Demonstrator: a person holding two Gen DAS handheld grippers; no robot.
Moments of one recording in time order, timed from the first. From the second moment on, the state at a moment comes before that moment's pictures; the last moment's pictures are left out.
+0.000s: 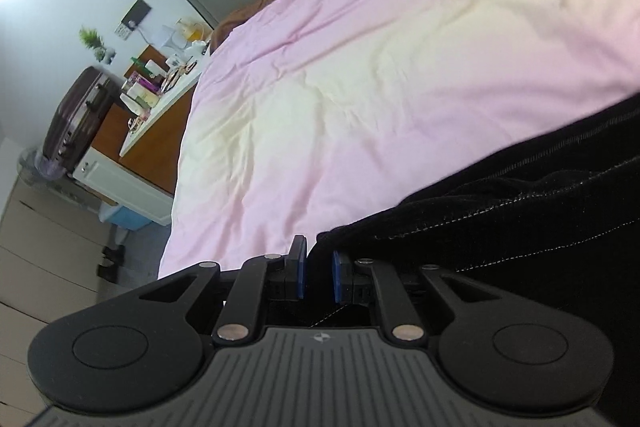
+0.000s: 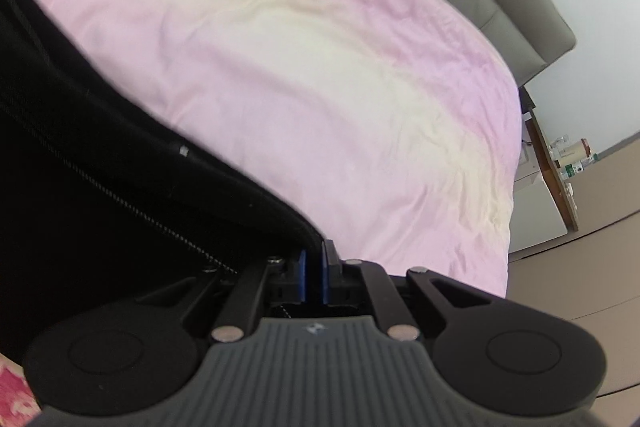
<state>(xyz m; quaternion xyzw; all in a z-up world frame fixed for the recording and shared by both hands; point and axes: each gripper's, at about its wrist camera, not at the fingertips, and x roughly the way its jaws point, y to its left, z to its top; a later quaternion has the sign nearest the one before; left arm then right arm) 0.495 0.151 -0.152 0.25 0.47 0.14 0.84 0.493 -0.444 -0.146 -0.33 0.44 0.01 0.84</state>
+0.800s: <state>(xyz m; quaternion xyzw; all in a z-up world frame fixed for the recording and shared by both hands) 0.546 0.173 -0.171 0.16 0.47 0.15 0.85 0.563 -0.435 -0.207 -0.30 0.46 -0.07 0.83</state>
